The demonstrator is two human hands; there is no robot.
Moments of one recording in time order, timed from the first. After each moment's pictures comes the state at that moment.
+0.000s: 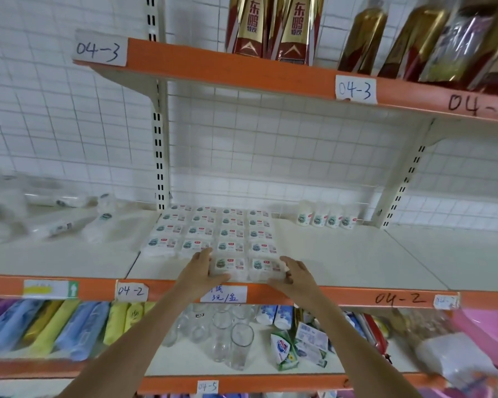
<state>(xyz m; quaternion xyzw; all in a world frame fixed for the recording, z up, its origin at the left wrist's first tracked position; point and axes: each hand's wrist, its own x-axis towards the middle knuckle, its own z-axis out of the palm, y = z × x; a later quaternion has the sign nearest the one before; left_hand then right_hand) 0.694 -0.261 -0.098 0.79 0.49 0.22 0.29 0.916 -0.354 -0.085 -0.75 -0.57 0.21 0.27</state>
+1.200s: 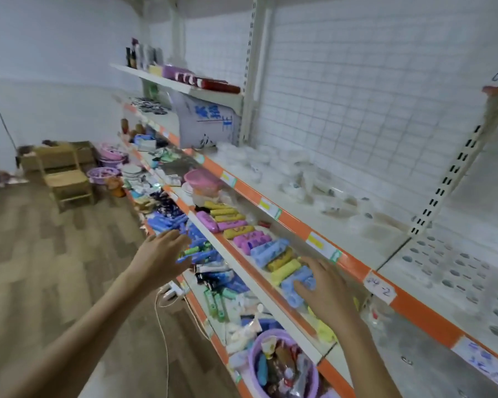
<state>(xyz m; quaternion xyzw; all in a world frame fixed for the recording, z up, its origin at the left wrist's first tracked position) 0.258 -0.520 -0.092 0.59 0.78 0.14 -0.14 0.550 -0.376 -0.083 -0.41 -0.88 0.12 0.20</state>
